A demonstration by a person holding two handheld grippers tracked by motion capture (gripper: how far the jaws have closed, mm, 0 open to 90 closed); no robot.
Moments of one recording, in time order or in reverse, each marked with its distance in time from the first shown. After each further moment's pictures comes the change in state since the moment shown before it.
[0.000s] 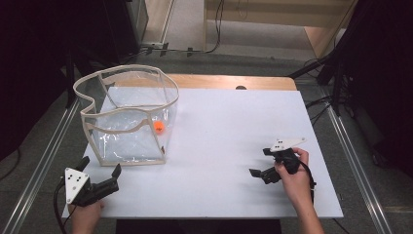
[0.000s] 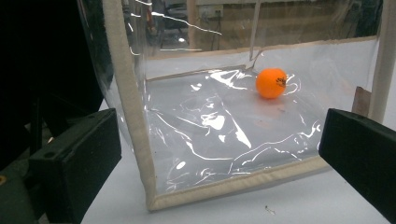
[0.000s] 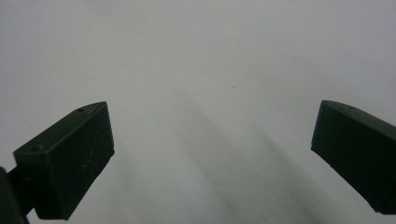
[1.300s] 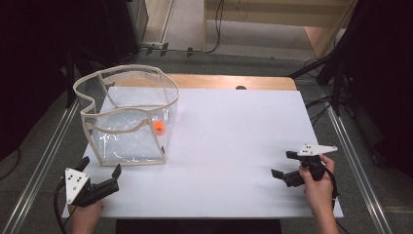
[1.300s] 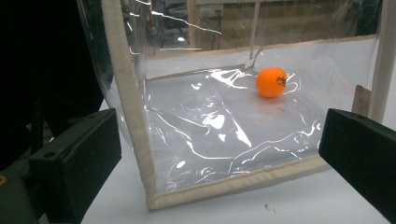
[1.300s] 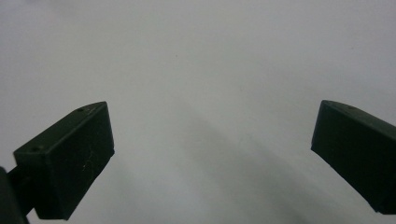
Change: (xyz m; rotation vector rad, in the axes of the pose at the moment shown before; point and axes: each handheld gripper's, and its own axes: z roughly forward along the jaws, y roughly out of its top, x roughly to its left) left arm 0.000 0.000 0.000 0.001 0.003 0.003; right arm -0.024 -0.042 -0.045 -0.088 -0.083 0.089
